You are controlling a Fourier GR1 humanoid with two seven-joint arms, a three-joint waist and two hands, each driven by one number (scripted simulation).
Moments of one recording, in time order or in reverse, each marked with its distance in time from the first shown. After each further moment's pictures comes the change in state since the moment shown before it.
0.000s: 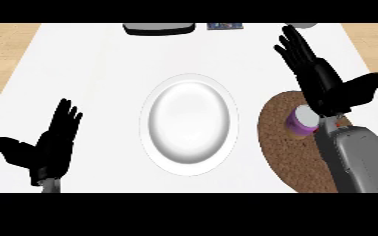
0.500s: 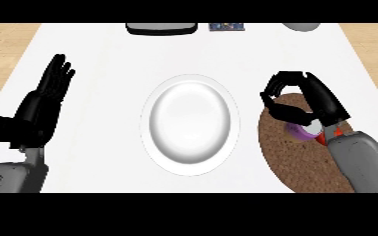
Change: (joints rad) left arm -0.196 0.161 -0.048 -0.098 -0.132 -0.081 -0.022; right arm 0.037 -0.151 0.147 0.083 0.317 0.043 -0.099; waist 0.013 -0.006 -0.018
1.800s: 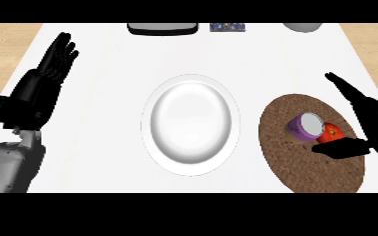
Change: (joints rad) left arm -0.123 0.021 0.007 -0.029 -0.049 -0.067 0.104; right arm 0.264 -0.207 -0.091 -0.195 0.236 -0.066 0.241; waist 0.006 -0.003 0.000
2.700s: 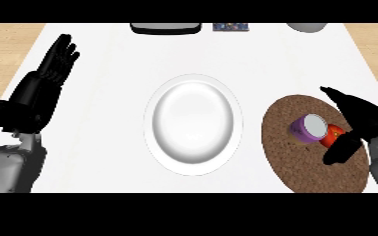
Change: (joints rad) left arm 0.016 -0.041 0.031 -0.036 -0.038 -0.040 0.017; right arm -0.125 -0.012 0.075 0.057 0.092 0.398 0.432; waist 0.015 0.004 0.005
